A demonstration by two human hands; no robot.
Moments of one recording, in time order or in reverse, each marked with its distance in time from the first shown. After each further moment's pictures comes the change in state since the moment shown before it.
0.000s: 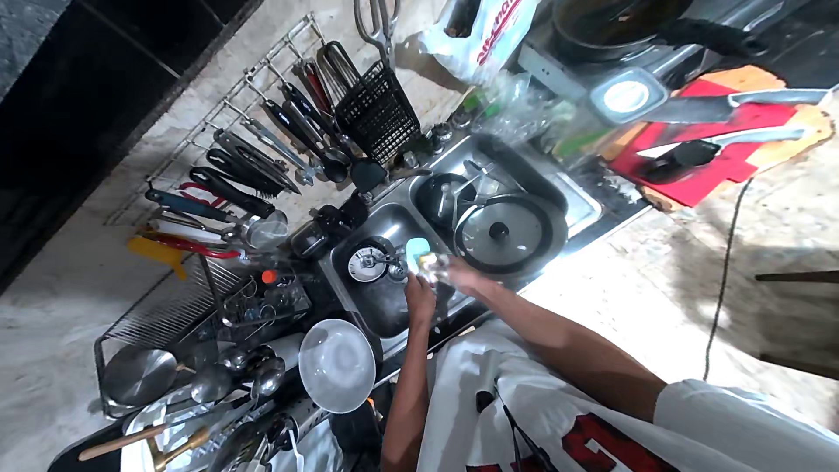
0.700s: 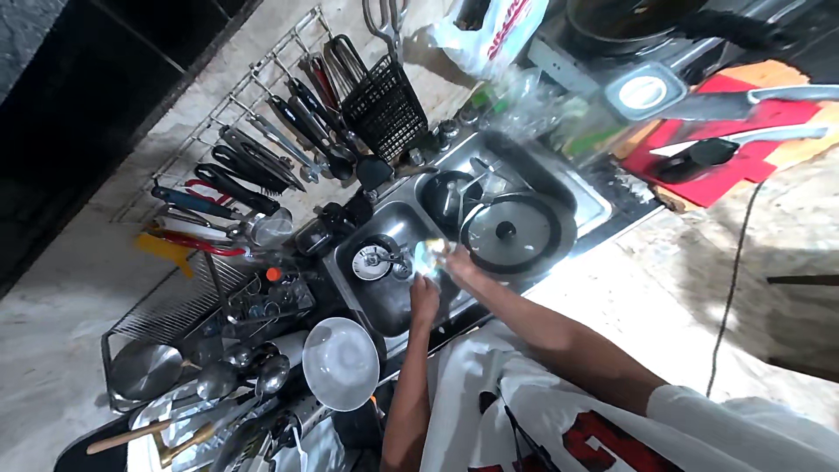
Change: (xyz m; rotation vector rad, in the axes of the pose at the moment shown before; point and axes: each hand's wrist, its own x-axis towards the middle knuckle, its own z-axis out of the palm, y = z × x) left_hand -0.002 0.002 -0.012 0.060 -0.103 -0.025; right_hand 0.022 -0.004 0.018 0.112 0.294 -0.076
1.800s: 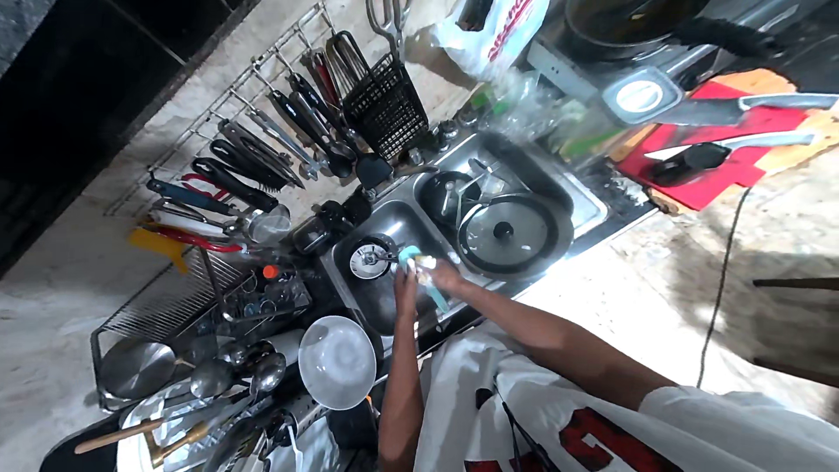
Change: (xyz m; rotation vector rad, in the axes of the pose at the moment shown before) left_hand 0.030 -0.028 -0.016 -0.328 0.117 0.017; right_hand -0.015 0.008 0.018 -0.470 -0.182 0.142
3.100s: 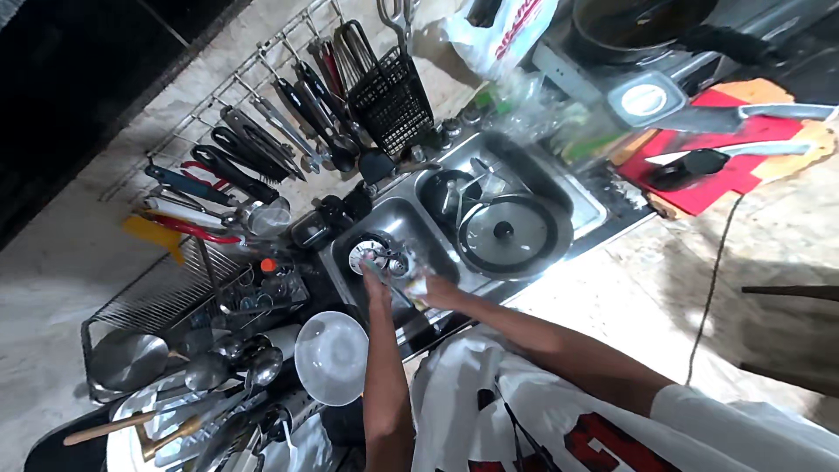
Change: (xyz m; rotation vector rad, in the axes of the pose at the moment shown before) left_hand 0.053 -0.010 -0.048 -0.628 0.247 -0.171; right_hand -0.038 0.001 0.012 -0.541 -0.244 -0.257
